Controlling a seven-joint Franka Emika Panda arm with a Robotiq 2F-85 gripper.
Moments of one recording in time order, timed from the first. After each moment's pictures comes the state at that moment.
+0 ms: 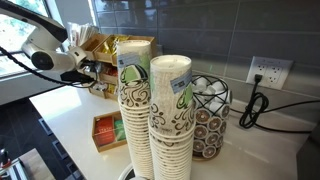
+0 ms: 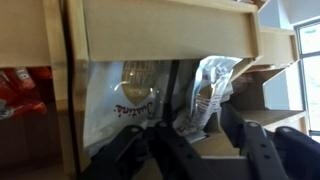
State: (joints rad) arm -0.57 -0.34 1.04 -2.42 2.51 2.63 -2.25
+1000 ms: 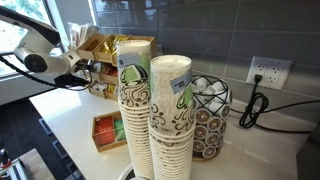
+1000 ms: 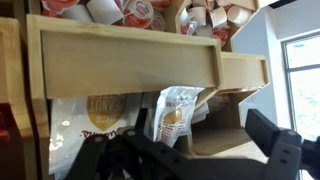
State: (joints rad) arm -0.57 -0.39 1.12 -2.47 2.51 2.63 -2.21
